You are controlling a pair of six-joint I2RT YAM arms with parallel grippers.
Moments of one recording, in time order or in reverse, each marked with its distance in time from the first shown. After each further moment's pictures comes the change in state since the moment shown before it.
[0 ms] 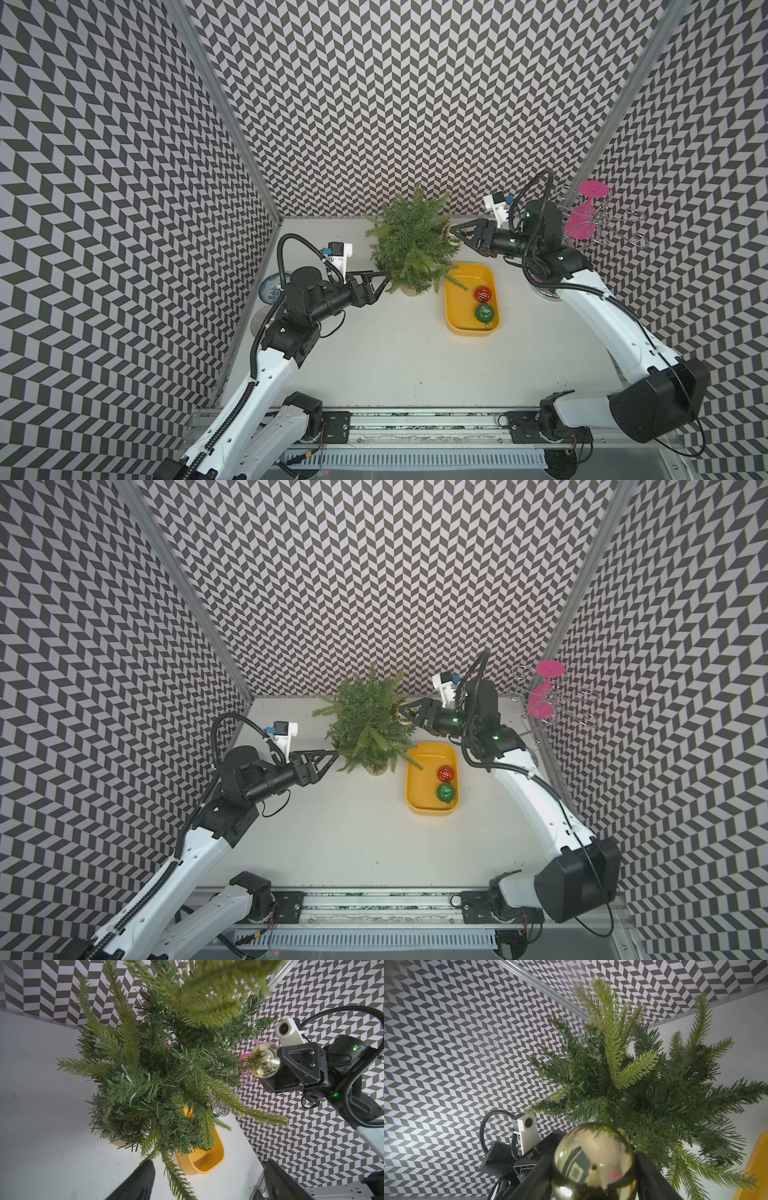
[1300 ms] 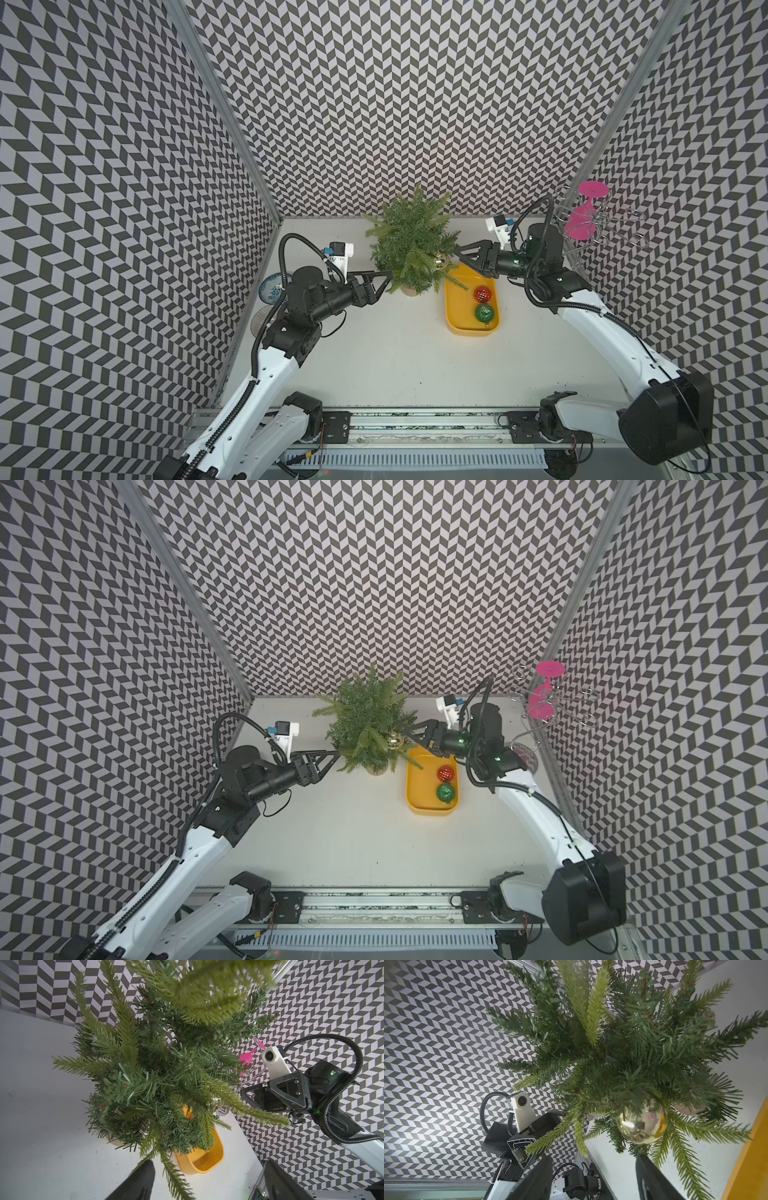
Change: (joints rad) left arm -0.009 0.006 0.000 0.004 -0.002 -0.001; right arm -0.023 -0.114 -0.261 0.128 -0.101 0.049
